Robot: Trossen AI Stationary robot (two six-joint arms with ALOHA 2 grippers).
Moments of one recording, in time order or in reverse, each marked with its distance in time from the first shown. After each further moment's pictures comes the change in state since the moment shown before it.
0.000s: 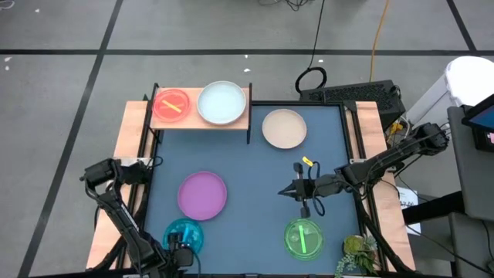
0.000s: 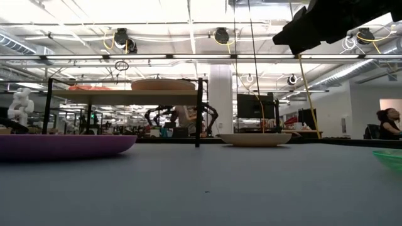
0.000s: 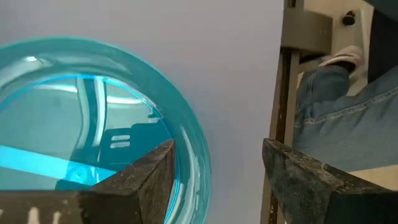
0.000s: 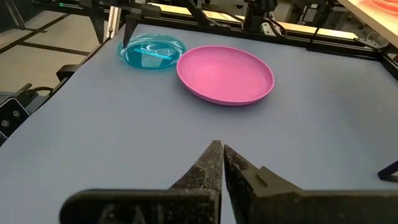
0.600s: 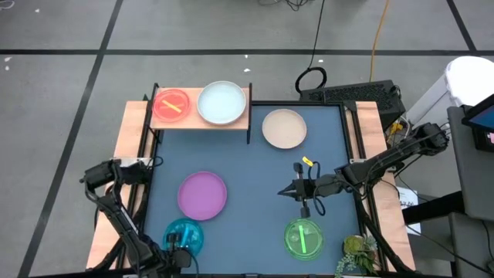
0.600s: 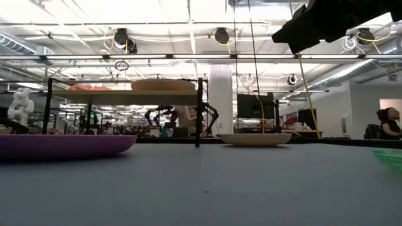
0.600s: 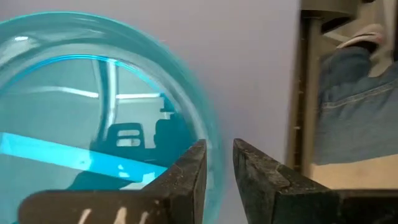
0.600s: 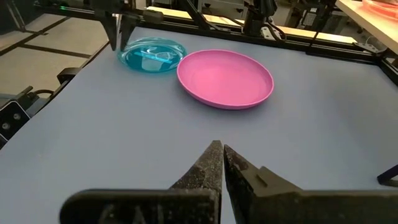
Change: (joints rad) left arm -0.022 0.022 0.000 -0.031 0.006 0.025; right arm 0.000 0.000 -0.001 0.014 0.001 -0.009
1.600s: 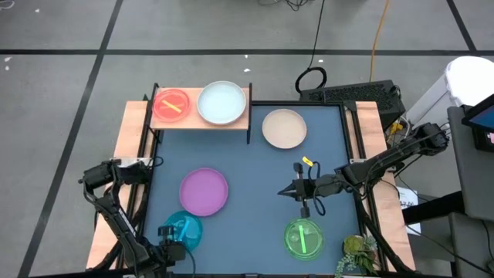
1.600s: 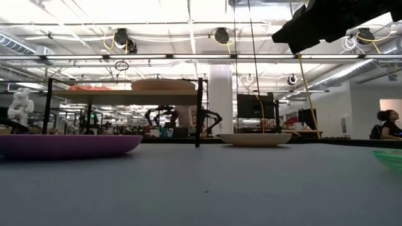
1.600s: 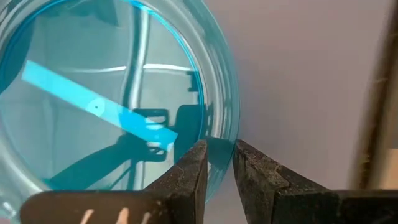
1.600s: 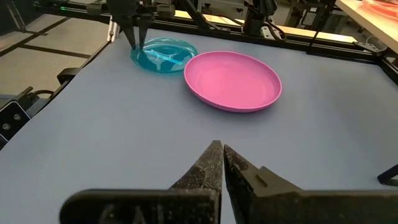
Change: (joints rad) left arm -0.025 0.005 0.000 -0.188 0.024 -0.085; right arm 0.000 0.000 0.000 0.000 0.000 0.004
